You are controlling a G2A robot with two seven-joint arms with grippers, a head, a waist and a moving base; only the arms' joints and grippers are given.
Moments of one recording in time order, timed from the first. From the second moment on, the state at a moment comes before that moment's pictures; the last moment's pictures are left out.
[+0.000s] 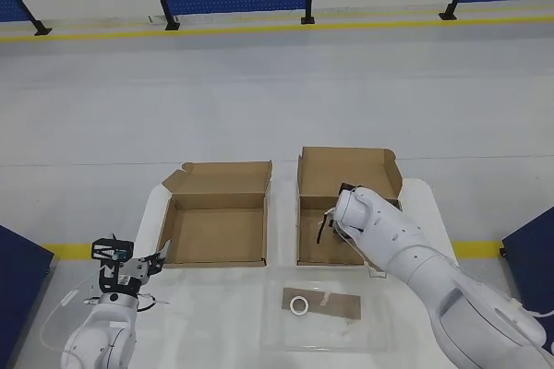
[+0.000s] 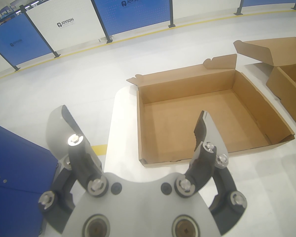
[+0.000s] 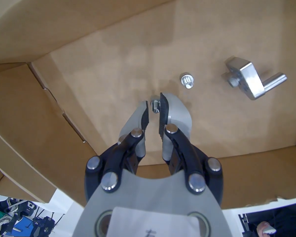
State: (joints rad) left arm 1.73 -1.15 -1.60 -1.80 1.33 0.00 0.00; right arm -0.52 -1.35 0.51 -0.72 -0.30 0.75 0.83
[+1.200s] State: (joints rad) left arm 1.73 -1.15 -1.60 -1.80 1.33 0.00 0.00; right arm -1.16 -1.04 1.39 -1.65 -0.09 0.29 1.12
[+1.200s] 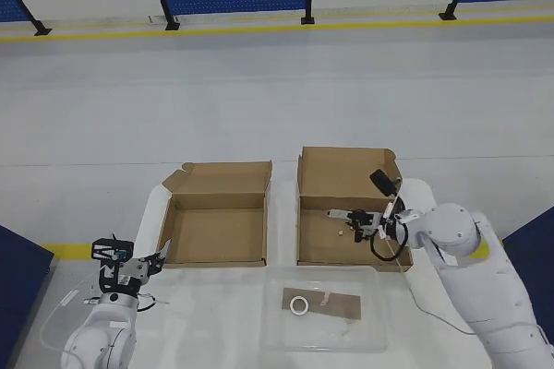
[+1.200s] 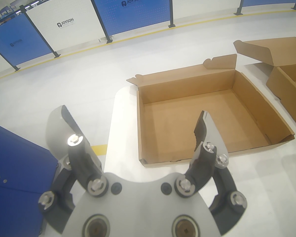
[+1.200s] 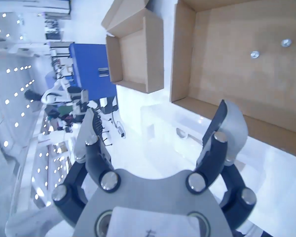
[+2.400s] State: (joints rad) left arm 1.73 -1.15 -1.60 -1.80 1.33 0.00 0.00; right arm -1.46 -0.99 1.74 -1.66 0.38 -0.14 1.49
